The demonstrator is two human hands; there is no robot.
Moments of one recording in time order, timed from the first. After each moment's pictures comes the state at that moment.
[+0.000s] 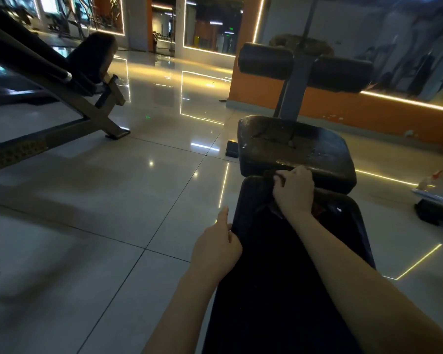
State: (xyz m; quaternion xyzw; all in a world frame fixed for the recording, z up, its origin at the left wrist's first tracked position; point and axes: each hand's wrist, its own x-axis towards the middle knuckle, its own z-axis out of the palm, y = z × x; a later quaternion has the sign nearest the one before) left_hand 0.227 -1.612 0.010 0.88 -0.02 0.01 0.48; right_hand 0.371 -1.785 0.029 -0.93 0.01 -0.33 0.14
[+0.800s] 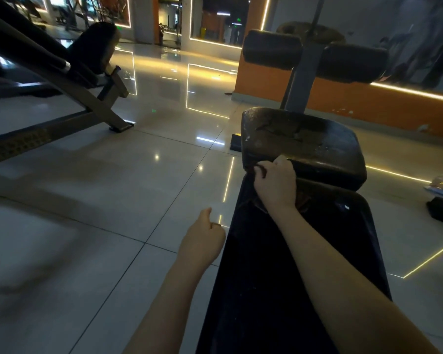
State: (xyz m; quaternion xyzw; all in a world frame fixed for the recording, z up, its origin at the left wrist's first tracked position) left_hand 0.253 -1.600 -0.010 0.83 0.12 -0.04 0.55; right_hand 0.390 -1.751 0.020 -0.93 -0.05 -0.34 0.15
